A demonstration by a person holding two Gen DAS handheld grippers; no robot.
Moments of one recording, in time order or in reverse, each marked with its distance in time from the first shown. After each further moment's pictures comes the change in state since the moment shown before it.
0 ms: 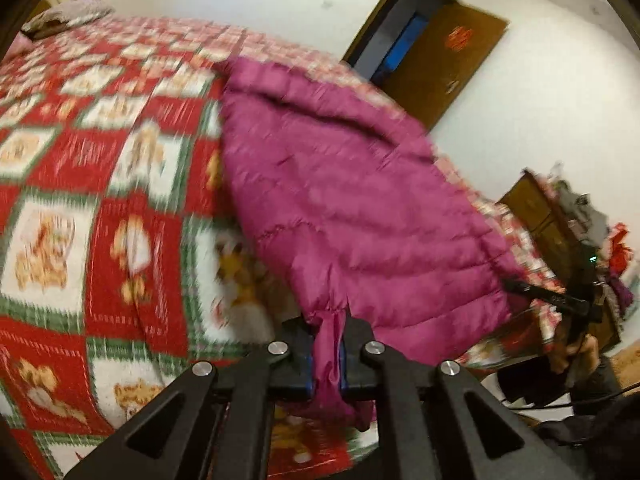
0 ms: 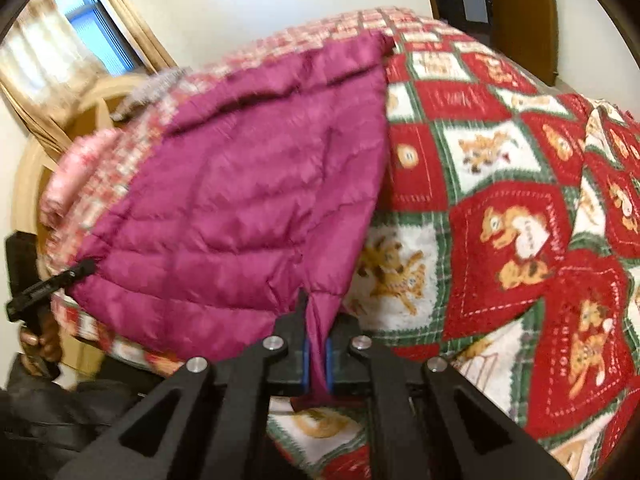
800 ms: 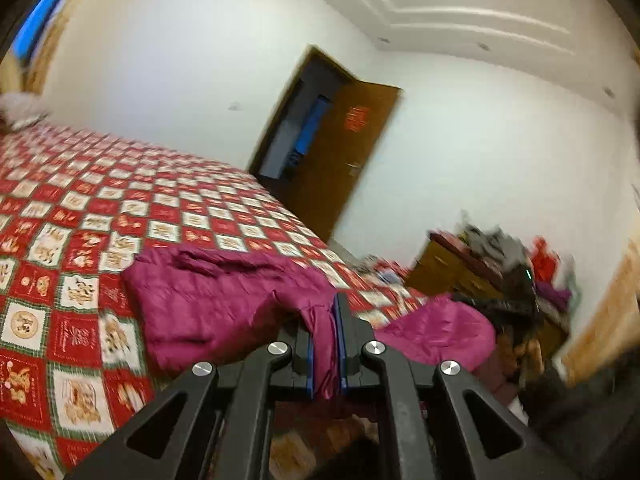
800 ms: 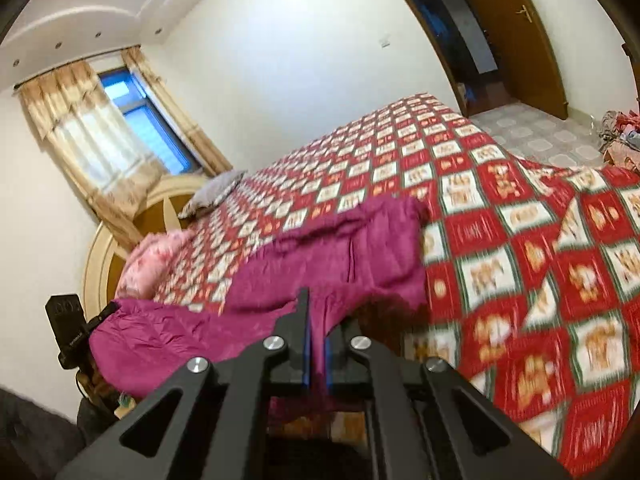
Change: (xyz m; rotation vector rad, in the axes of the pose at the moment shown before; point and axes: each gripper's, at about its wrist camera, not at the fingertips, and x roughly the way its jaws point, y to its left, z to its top) left arm -0.120 -0.048 0.092 0.133 -0.321 -0.247; right arm -0.132 0.022 0.059 0.078 -0.332 0.200
